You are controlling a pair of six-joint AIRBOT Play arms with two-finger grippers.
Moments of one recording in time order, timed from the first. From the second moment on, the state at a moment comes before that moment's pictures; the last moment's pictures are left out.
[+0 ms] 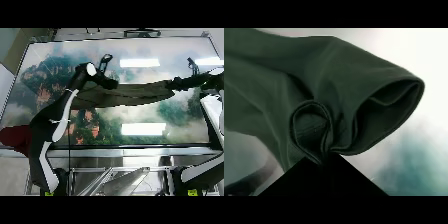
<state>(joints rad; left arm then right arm) -0.45 -2.04 1.98 1.16 -1.10 -1.39 -0.33 -1.80 1.56 -0.71 1.34 1.00</state>
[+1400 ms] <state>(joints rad) 0.29 -1.07 1.69 0.78 -1.33 -1.26 0.56 -1.88 1.66 -0.40 0.59 1.13</state>
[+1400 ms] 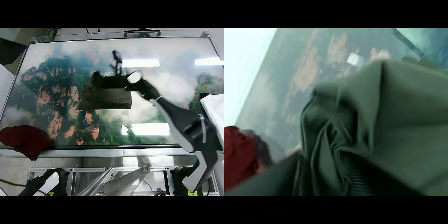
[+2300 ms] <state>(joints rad) 0.36 -1.01 1.43 0.64 -1.30 -1.17 0.10 -1.82 1.56 -0.88 1.13 1.41</state>
